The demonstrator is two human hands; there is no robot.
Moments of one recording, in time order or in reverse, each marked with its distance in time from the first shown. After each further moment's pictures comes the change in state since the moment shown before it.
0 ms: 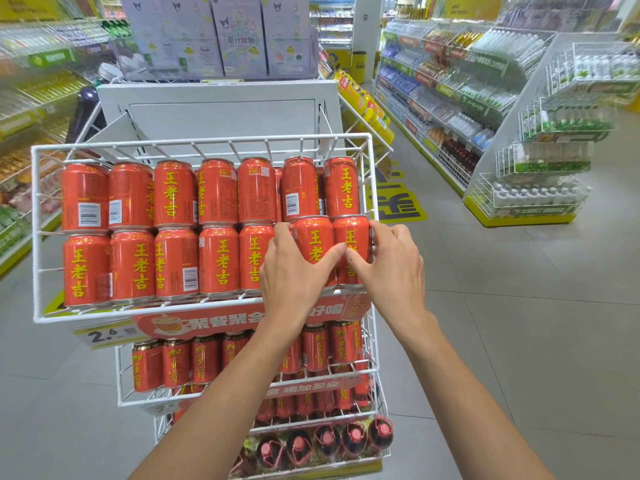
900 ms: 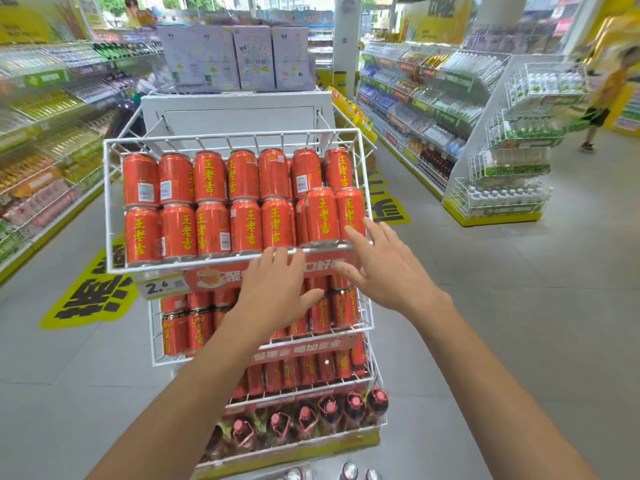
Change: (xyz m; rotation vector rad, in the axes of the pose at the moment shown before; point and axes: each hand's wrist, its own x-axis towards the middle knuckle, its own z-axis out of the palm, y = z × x) left_hand -0.098 -0.047 -0.114 0.694 -0.382 0.493; right_hand -0.120 -0.049 -0.084 -0.323 -0.398 -0.219
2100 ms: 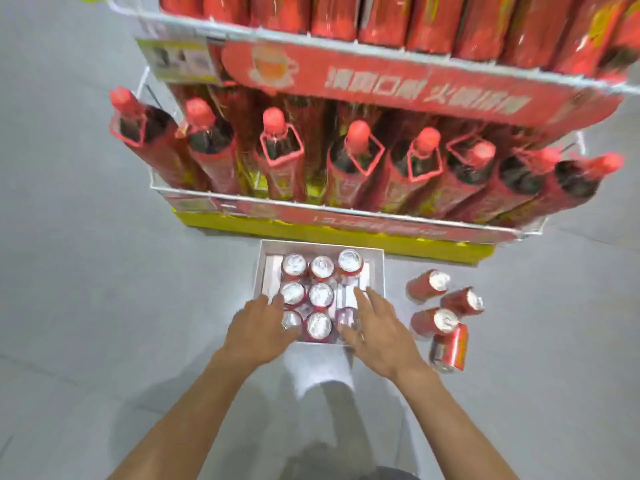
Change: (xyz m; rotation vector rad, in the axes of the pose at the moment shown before) left_hand -0.361 -0.110 0.852 -0.366 -0.750 -0.480; right_hand -0.271 0.022 0.918 0.168 -0.729 0.084
